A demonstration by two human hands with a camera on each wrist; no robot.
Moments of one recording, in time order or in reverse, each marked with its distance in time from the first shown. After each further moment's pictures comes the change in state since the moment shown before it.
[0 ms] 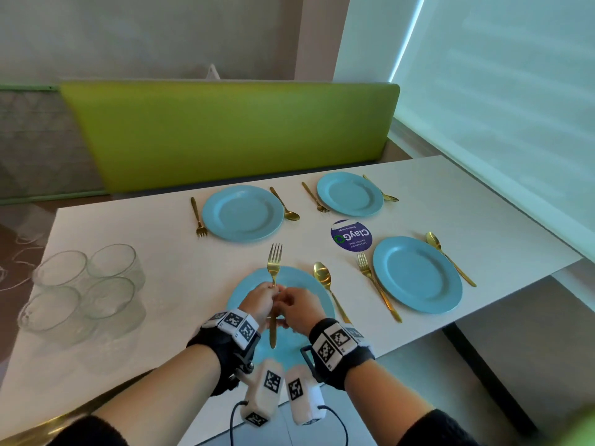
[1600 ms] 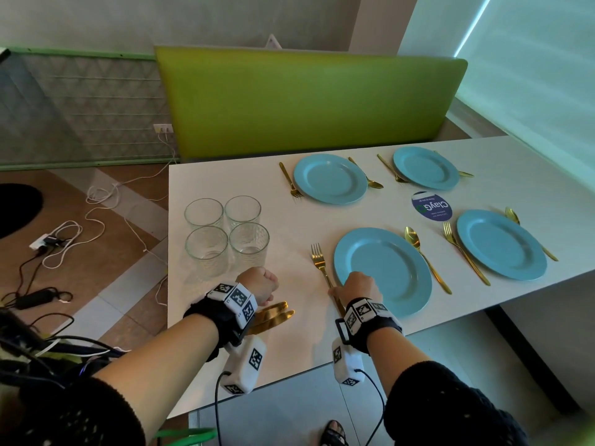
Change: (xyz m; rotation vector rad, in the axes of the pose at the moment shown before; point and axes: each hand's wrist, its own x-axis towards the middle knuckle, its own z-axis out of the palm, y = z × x) left_hand -0.053 -0.035 -0.233 0.534 0.156 -0.007; right_hand -0.019 -0.048 0.138 -0.439 0.253 0.402
